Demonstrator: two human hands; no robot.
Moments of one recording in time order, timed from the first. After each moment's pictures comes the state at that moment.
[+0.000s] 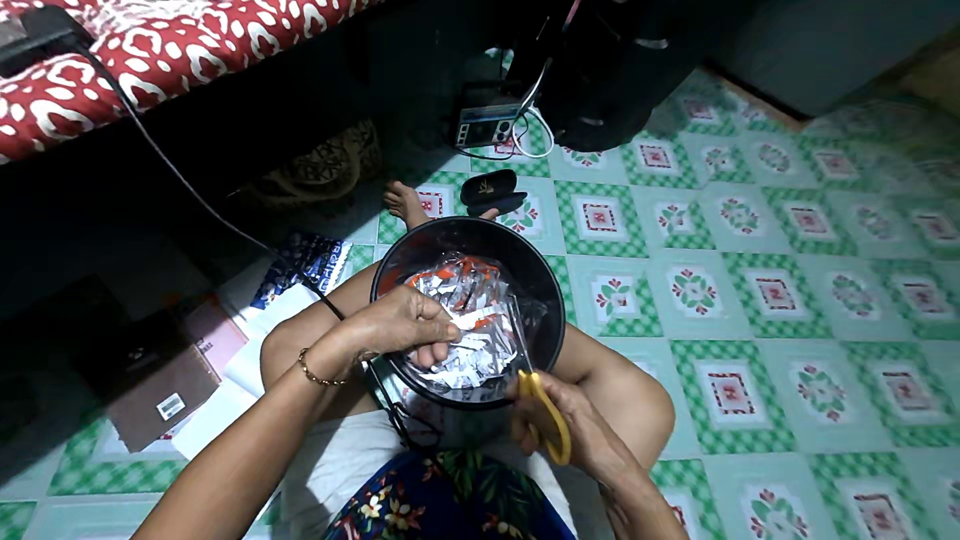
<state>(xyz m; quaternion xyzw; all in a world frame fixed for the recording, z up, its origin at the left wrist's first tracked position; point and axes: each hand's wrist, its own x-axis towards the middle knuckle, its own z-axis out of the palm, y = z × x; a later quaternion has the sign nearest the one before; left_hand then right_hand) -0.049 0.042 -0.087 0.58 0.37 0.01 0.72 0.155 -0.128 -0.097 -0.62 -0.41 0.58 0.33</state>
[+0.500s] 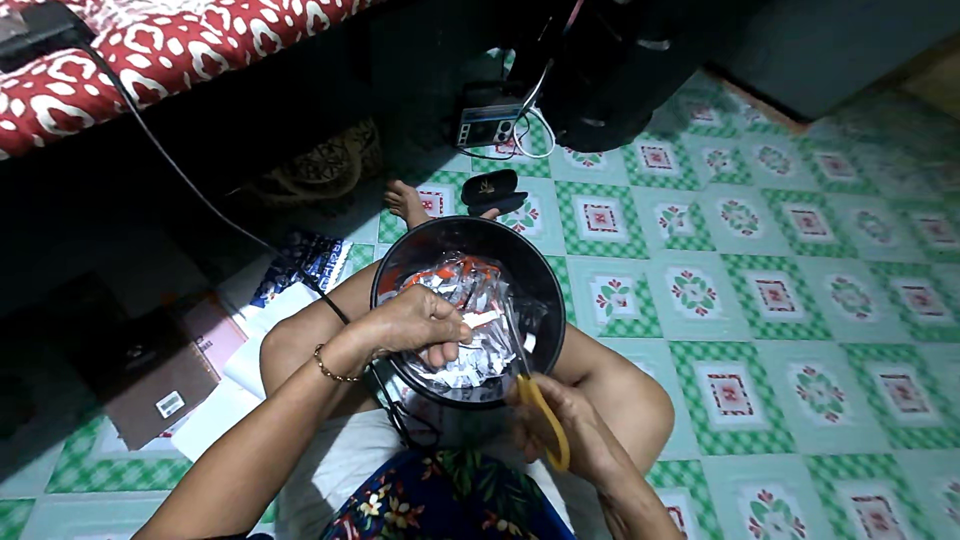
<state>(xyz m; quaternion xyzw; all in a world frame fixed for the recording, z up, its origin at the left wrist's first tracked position) -0.037 0.041 -0.090 0.58 0.36 0.01 0.73 0.151 -0.130 -0.094 -0.62 -0.43 0.57 0.34</state>
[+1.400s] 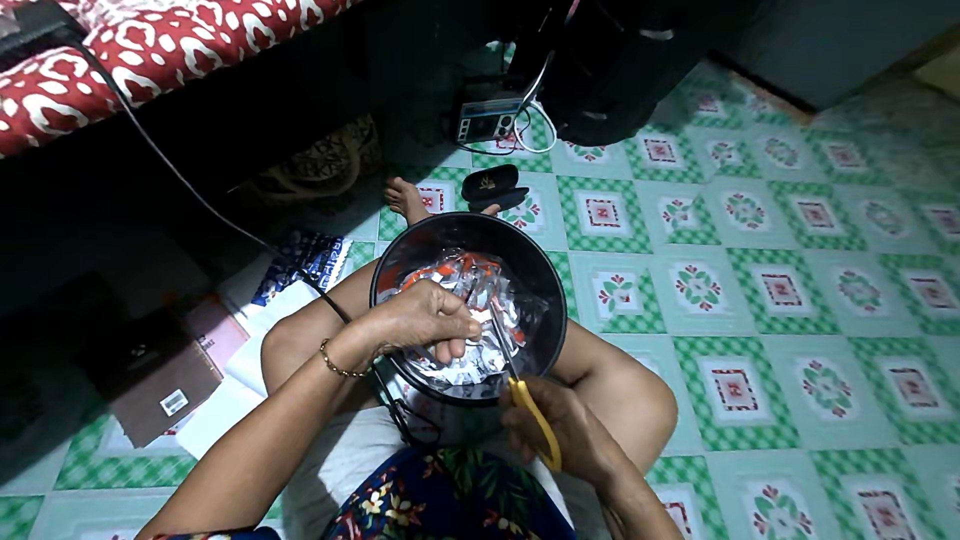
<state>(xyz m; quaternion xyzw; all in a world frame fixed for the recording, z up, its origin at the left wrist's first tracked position) -0.031 0.041 -0.091 0.58 0.33 0.03 0.74 0.151 -0.129 -0.098 -0.61 -0.46 0.57 0.30</state>
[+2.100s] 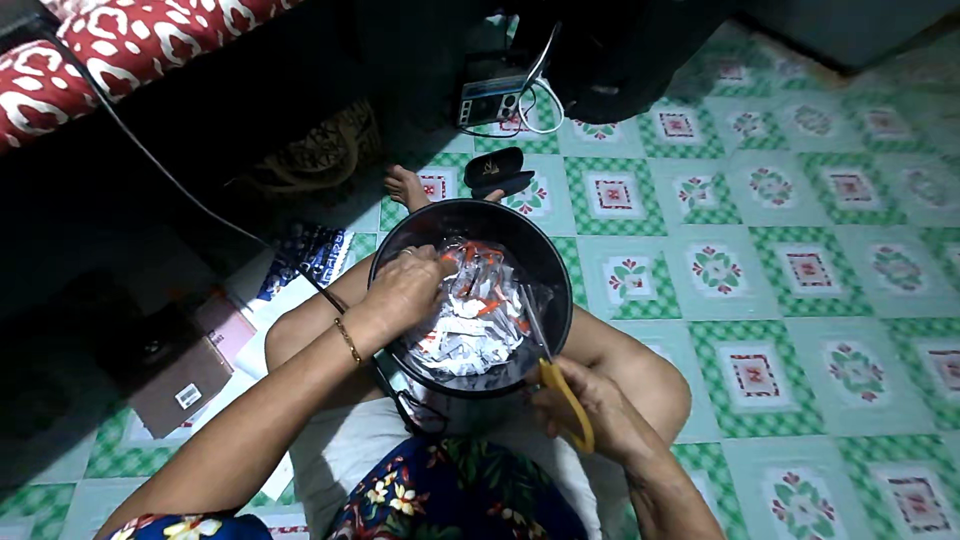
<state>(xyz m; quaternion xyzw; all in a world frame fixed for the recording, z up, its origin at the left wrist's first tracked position) -0.019 0.057 -0.099 0.87 0.38 -0.07 0.31 0.173 -0.132 -0.099 -0.65 -0.44 0.54 0.30</state>
